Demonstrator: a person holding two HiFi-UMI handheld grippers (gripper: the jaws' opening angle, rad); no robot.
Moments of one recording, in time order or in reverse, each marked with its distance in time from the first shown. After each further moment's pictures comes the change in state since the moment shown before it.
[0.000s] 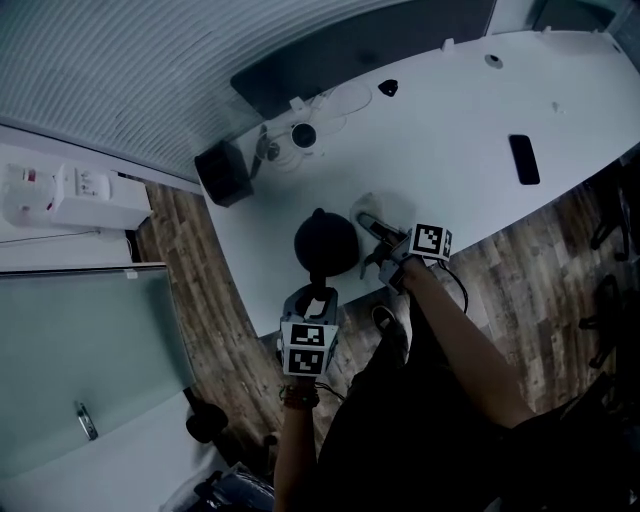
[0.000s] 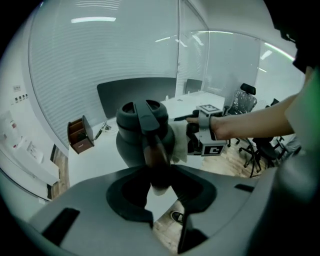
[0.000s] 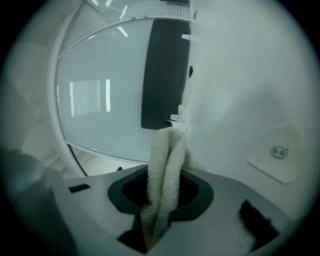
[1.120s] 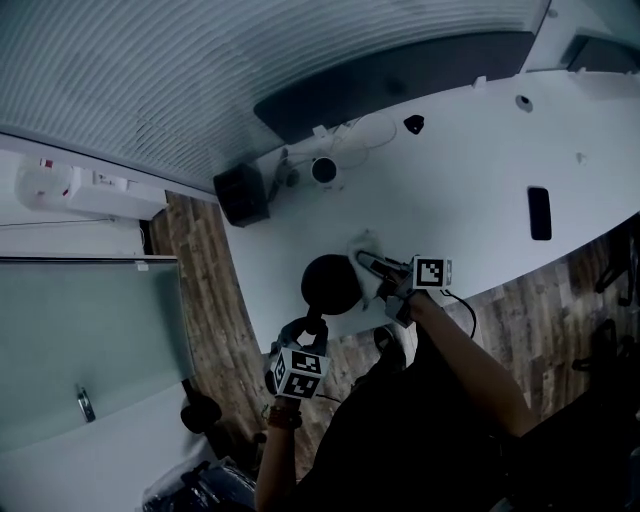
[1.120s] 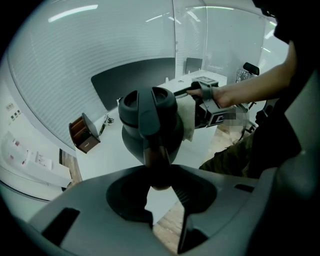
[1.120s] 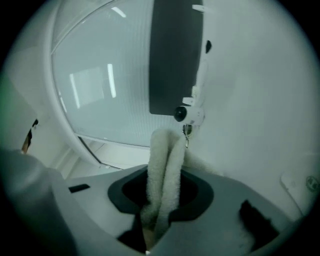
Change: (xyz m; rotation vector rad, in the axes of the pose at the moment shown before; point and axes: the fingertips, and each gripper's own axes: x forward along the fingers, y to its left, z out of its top) left arm 0.005 0.024 -0.006 0.104 0.215 0.042; right arm 0.028 0.035 0.010 0.001 0.236 0.147
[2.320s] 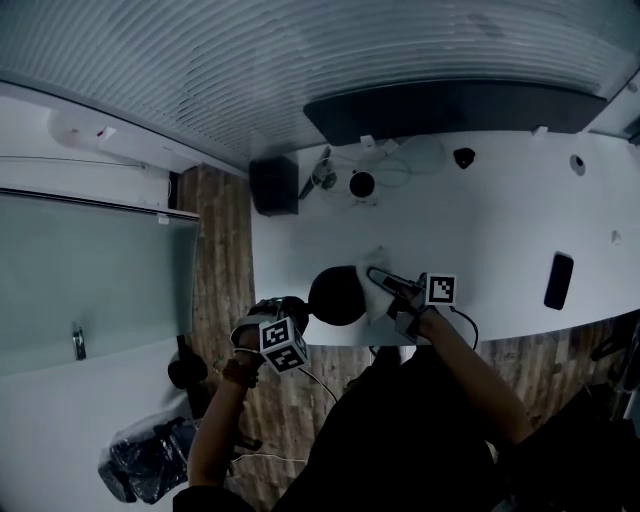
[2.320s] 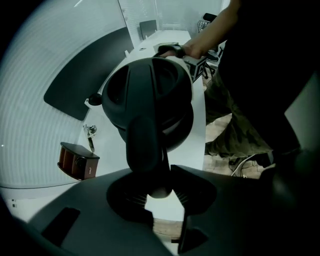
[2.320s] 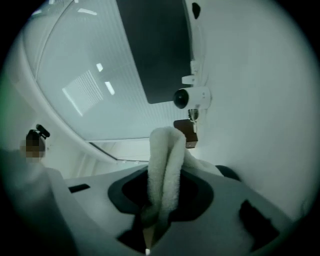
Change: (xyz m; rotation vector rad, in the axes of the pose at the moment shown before) left arm 0.017 0.058 0.005 0.516 0.329 -0.095; right arm 0.028 -0.002 0.011 0.168 0.204 0.166
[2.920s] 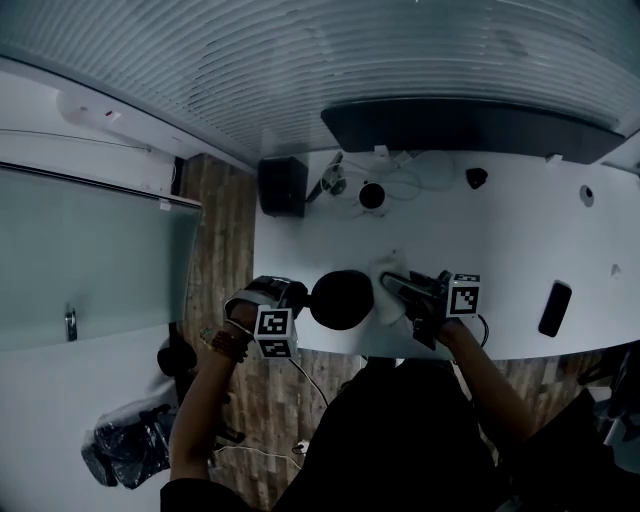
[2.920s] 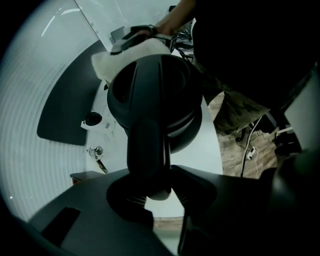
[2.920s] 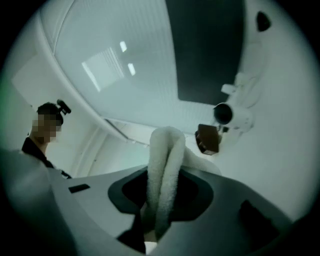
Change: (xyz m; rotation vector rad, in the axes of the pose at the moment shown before) left arm 0.005 0.049 0.007 0.310 -0.024 0.058; right arm 0.000 0.072 0.030 -0.243 0.159 0.067
